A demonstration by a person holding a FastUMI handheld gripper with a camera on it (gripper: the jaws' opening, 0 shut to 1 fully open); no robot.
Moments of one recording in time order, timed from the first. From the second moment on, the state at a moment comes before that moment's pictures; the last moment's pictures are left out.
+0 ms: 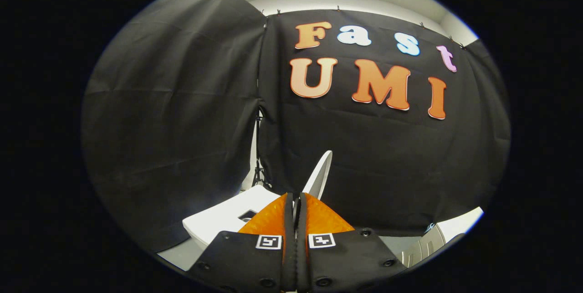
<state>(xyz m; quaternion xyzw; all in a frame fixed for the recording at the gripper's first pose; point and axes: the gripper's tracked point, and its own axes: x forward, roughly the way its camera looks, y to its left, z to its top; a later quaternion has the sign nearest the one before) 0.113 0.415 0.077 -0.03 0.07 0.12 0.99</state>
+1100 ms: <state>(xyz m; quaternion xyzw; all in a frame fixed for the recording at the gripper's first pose) 0.113 0.523 0.050 -0.03 0.07 0.15 0.99</state>
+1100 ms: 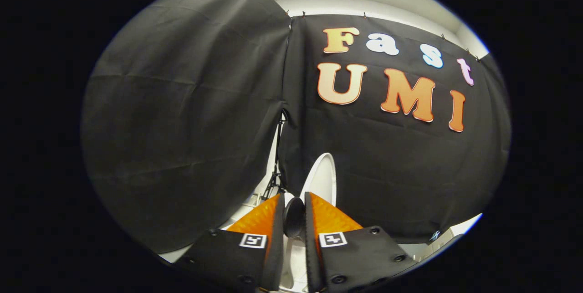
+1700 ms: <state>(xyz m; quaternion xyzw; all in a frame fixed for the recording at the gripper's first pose) 0.091 0.436 0.109 0.03 0.01 0.21 0.98</state>
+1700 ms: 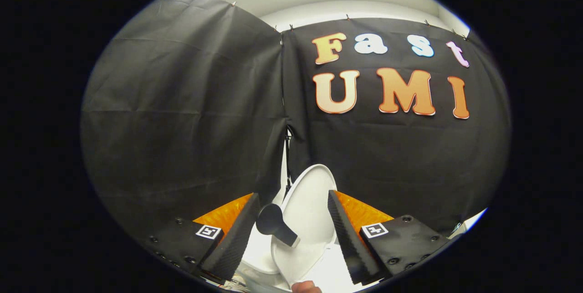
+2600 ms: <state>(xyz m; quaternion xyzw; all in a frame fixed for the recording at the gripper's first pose) 0.078 0.030 0.094 0.03 -0.04 -0.02 1.00</state>
